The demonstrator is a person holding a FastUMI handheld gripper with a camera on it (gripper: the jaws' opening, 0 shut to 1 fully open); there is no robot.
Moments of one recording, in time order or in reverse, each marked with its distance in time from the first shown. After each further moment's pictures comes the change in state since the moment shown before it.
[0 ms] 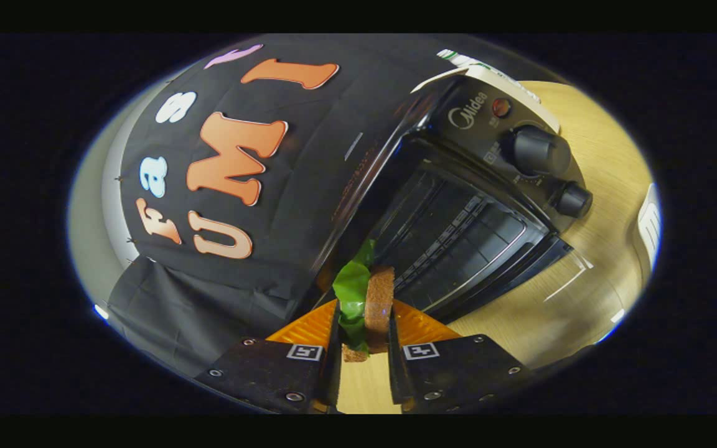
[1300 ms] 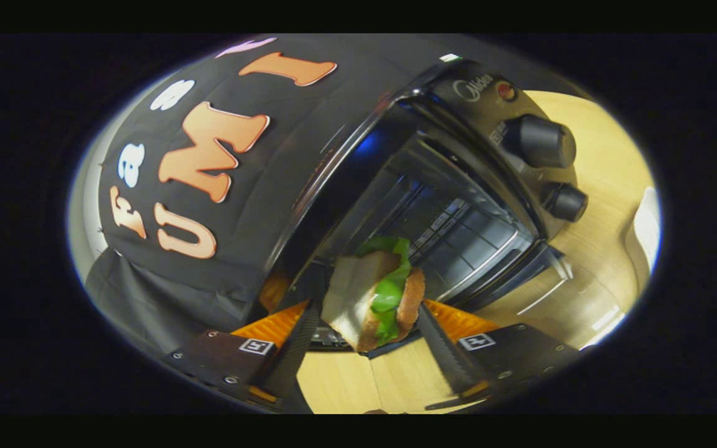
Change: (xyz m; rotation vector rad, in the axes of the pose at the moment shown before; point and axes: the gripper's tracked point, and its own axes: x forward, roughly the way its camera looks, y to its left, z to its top) arm 0.014 -0.040 -0.004 -0.108 0.016 -0.228
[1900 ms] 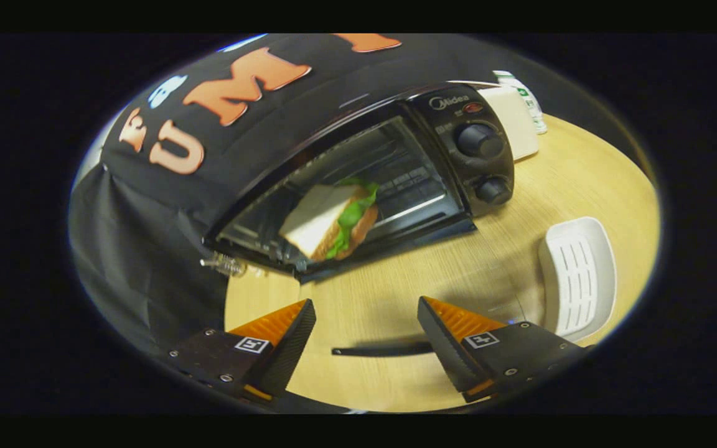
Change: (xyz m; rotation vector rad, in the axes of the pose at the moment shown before) arm -0.099 -0.060 -0.060 -0.394 0.255 -0.126
